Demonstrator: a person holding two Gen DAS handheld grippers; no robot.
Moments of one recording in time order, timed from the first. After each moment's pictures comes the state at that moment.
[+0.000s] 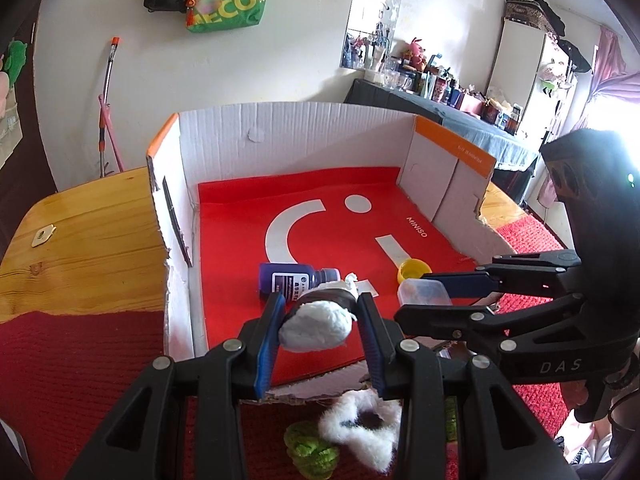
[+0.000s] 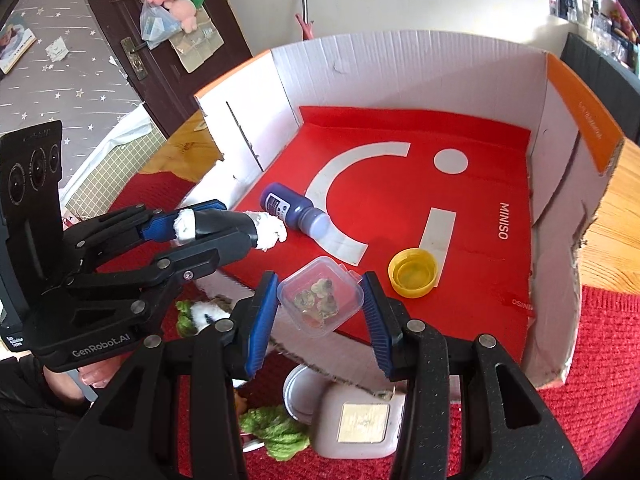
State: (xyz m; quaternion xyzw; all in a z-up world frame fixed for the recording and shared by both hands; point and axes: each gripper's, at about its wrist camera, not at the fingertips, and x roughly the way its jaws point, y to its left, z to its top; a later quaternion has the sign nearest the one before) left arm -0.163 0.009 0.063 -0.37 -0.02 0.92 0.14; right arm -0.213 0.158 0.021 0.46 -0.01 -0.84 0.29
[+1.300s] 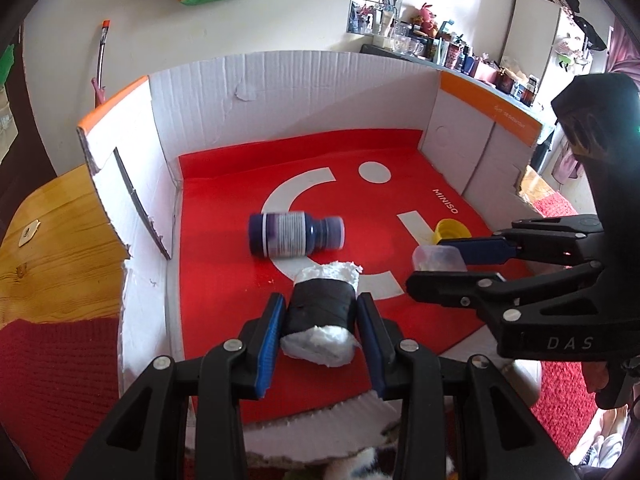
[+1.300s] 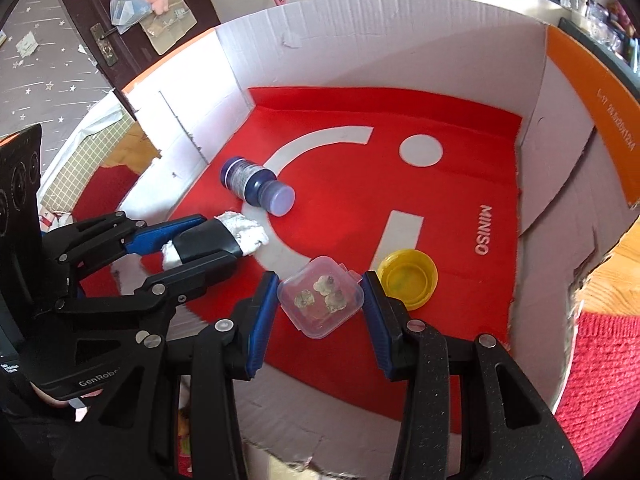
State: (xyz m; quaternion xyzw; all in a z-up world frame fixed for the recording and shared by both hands) left arm -0.200 0.023 0.032 -0.43 0.00 0.90 0.12; right arm -0.249 0.169 0.005 0.49 0.02 -0.83 0.25
